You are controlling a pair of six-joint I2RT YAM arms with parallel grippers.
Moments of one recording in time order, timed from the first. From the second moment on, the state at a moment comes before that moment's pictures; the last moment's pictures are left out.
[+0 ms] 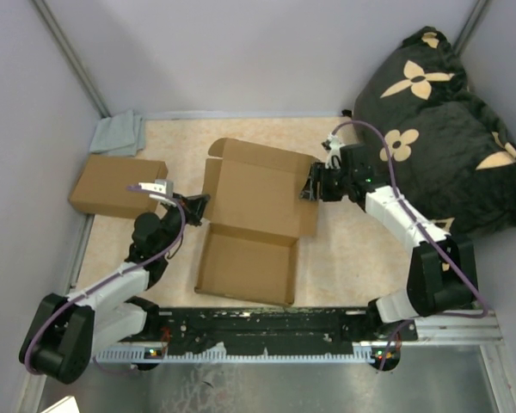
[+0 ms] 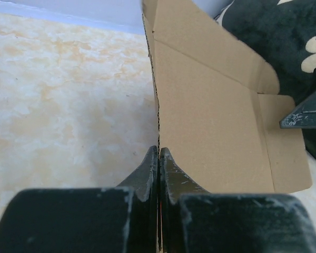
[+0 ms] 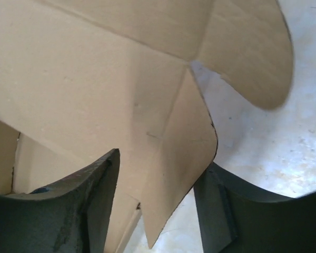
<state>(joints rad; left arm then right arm) -0.38 1.03 0.26 0.83 0.10 -0.42 0.27 1.43 1.01 -0.35 -0.38 0.29</state>
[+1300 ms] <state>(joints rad) -0.39 1.02 0.72 0.21 0.03 -0.35 0.45 0.92 0.48 0.27 0.01 0.06</state>
